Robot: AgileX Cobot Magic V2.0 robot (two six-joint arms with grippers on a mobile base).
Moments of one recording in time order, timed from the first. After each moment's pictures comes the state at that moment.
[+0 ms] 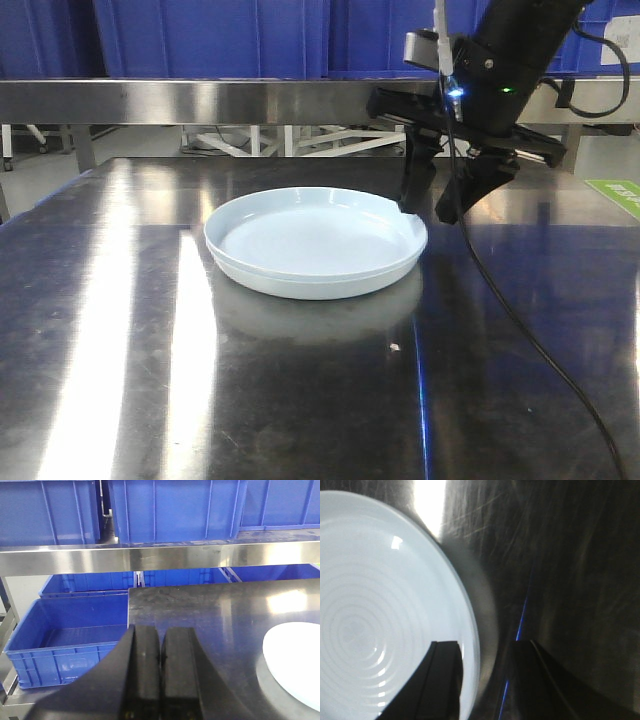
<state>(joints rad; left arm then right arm) -0.16 0.49 -0.36 -0.11 0.06 0.13 0.25 1.94 -1.52 0.32 0.89 0.09</state>
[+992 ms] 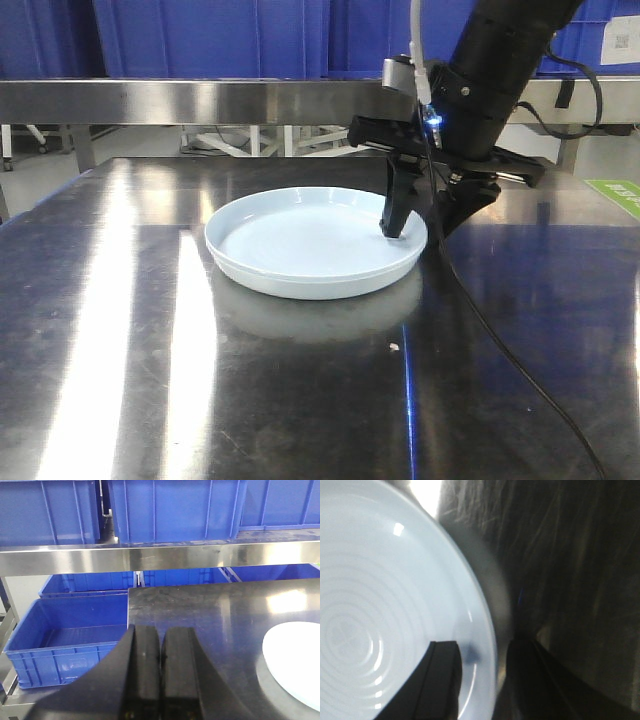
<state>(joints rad) -0.16 0.49 -0.36 -0.11 0.06 0.13 0.29 1.99 -1.52 0.30 0.87 0.09</state>
